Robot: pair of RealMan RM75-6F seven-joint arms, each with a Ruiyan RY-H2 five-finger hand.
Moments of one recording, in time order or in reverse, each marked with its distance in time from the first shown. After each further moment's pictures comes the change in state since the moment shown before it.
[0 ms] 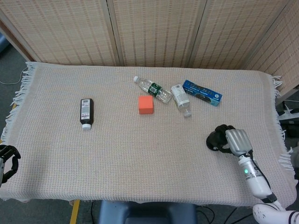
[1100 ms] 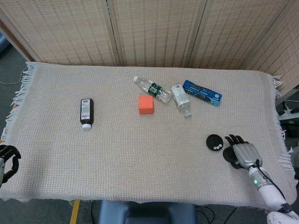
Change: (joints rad) left arm -0.001 -0.001 0.000 -0.001 -0.003 -0.006 0.004; right arm 0.011 0.174 -0.103 -0.186 0.172 -0.140 -0.231
